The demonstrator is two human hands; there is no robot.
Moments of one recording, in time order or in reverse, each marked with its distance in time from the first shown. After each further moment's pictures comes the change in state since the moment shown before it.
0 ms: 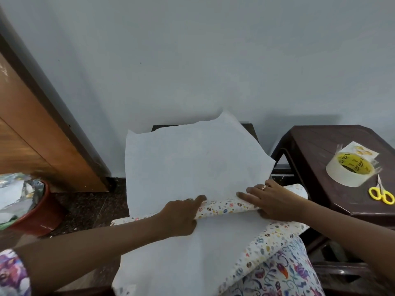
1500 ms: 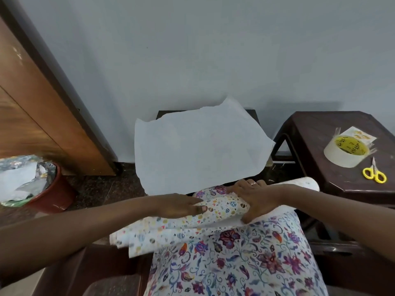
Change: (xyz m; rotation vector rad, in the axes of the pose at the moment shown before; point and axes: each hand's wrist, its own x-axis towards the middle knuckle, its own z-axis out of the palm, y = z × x) left_hand -0.049 -0.001 -0.026 -0.431 -0.598 -0.026; right_hand 0.029 -0.056 -0.087 0.712 -0.759 0.194
